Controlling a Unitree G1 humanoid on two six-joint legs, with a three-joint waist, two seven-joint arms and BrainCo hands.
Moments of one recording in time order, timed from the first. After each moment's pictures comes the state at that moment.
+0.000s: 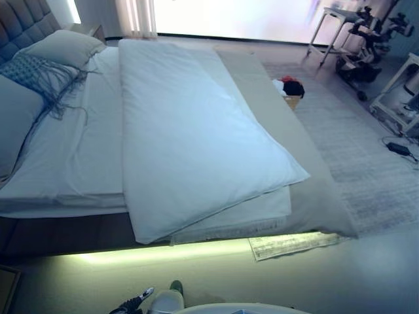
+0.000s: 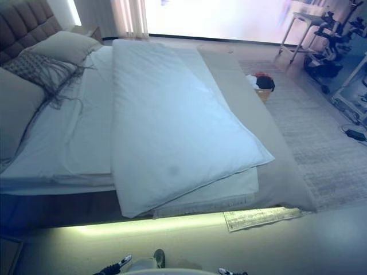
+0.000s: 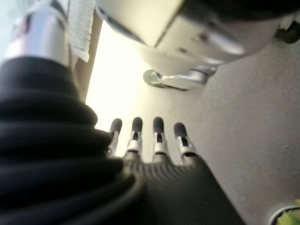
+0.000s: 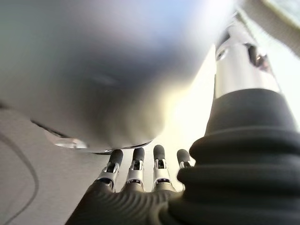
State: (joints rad) left arm -0.05 0.26 -0.10 1.43 -0.44 -0.02 -0.06; right arm -0.01 -0.18 0.22 1.39 0.44 0.11 0.24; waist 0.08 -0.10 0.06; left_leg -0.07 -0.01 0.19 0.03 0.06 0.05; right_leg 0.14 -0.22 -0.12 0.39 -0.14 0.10
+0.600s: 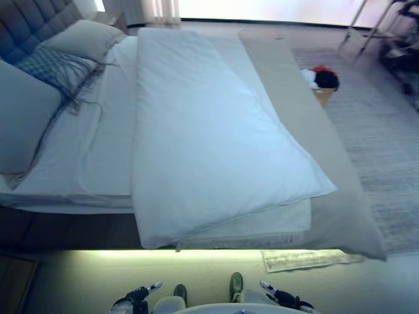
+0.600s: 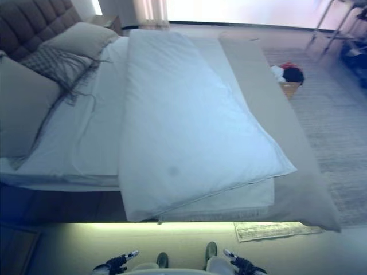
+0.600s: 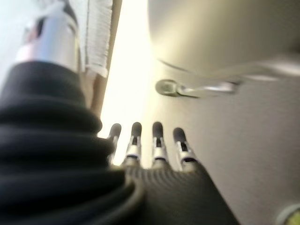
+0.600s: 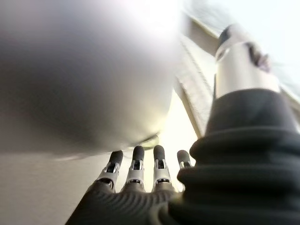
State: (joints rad) left arm -0.04 0.22 -0.18 1.38 -0.40 0.00 -0.07; right arm -0.07 -0.22 0.21 1.33 0.68 0.07 0.24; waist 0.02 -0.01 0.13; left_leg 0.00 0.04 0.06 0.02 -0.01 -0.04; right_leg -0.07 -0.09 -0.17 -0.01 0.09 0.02
